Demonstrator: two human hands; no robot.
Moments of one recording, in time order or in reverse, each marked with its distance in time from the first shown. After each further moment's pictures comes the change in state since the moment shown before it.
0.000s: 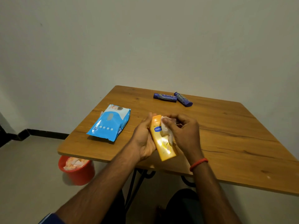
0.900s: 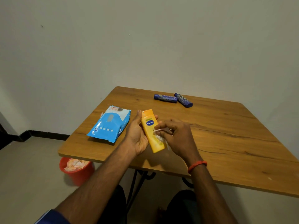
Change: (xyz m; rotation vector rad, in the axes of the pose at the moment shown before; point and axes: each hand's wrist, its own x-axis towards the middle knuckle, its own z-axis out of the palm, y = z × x) left_hand 0.012 0.017 -0.013 -0.064 0.109 0.123; right_hand 0.003 0.014 0.005 -0.341 -0.271 -0.134
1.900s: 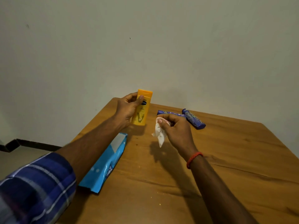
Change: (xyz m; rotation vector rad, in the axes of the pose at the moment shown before) left_hand 0.216 0.123 0.008 0.698 0.150 0.536; right_hand 0.167 0.067 0.047 0.315 0.101 0.171
